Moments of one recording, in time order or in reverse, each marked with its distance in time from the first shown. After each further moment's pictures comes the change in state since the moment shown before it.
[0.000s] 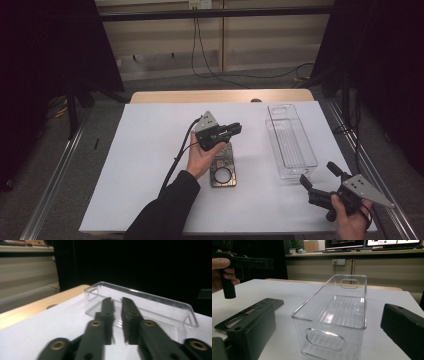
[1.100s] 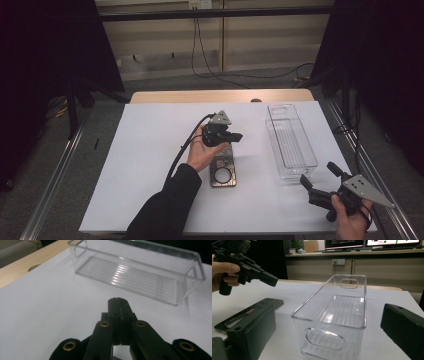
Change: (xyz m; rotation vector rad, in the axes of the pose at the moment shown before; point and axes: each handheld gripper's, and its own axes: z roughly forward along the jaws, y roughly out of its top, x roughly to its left) left arm 0.006 0.011 0.022 0.409 -0.077 0.061; right arm 0.000 0.000 -0.001 0.002 -0.001 0.000
